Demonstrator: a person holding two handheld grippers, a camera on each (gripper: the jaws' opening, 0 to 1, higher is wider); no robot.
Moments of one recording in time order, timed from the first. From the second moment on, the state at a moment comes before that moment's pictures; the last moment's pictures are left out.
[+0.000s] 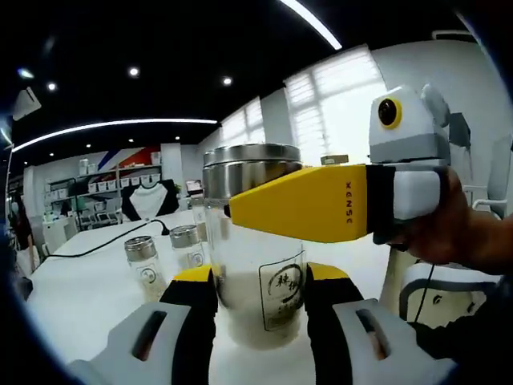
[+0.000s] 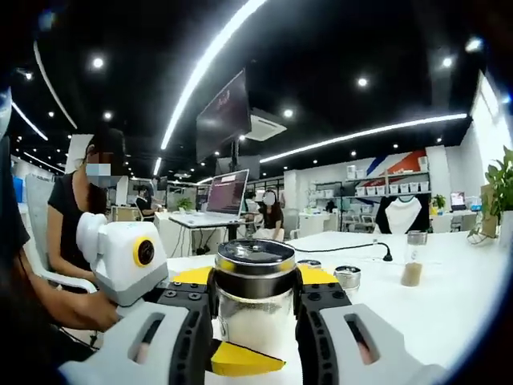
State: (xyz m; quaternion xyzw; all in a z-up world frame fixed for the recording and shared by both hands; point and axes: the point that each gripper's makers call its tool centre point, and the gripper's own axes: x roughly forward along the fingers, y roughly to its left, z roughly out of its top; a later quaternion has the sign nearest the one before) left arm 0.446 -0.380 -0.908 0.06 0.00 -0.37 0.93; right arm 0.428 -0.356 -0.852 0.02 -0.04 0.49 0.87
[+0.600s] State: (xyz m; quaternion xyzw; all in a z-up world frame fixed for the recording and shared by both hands) left arm 0.455 -0.366 -0.913 0.06 0.01 -0.29 0.95; right arm 0.439 -0.345 -0.861 0.02 -0.02 0.45 0.89
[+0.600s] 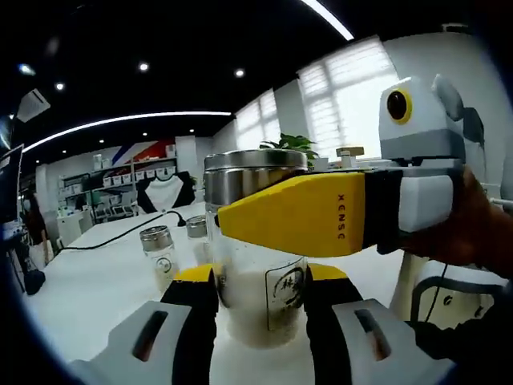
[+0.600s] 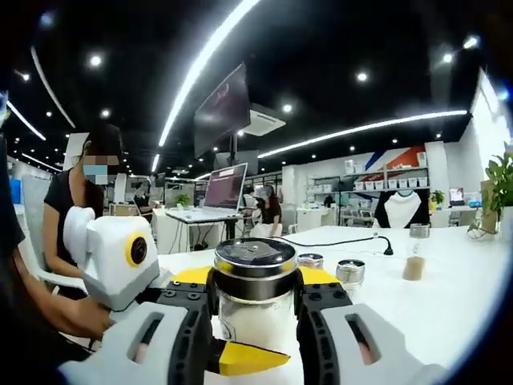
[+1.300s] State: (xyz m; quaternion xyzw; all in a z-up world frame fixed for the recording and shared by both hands) left arm 0.458 -0.370 -0.918 0.08 0.00 -0.29 0.95; right arm 0.447 -0.347 -0.866 -0.02 -0.01 0.38 0.93
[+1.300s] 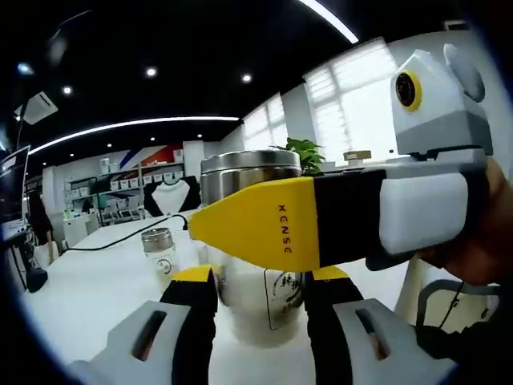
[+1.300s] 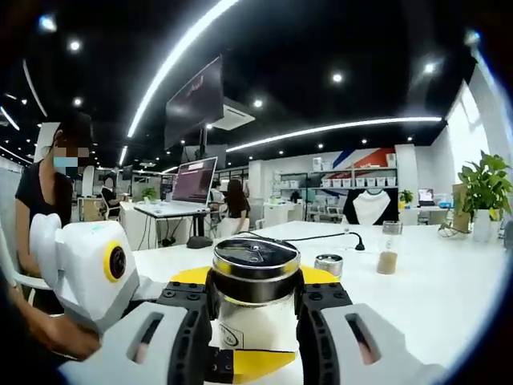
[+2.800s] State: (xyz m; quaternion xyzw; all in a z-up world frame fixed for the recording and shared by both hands) left arm 0.478 -0.331 -0.930 0.03 0.07 -0.28 0.96; right arm 0.599 -0.426 -0.879 -0.03 0.04 0.32 0.95
